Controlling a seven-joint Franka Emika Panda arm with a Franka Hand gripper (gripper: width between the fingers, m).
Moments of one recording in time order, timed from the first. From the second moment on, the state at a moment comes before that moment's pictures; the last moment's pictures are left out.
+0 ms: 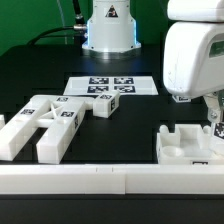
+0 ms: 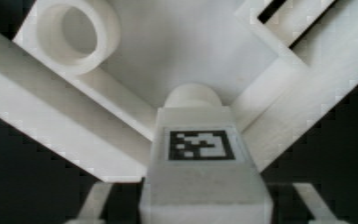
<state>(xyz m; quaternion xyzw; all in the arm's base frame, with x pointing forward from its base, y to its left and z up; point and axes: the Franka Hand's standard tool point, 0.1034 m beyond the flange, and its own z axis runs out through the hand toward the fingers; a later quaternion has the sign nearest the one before) 0.667 0.111 0.080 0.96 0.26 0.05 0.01</state>
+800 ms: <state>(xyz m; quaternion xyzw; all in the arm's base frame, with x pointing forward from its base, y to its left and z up) 0.666 0.112 0.078 0.97 -0.23 0.04 -0.04</state>
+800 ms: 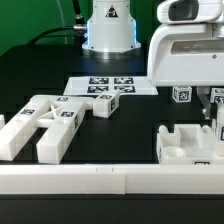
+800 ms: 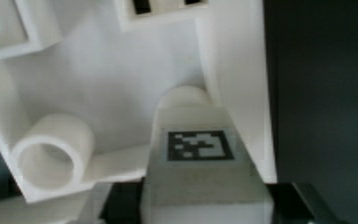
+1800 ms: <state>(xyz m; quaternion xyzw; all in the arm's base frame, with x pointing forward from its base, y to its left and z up) 0.667 0.115 0.081 0.99 -0.14 0.05 -0.03</state>
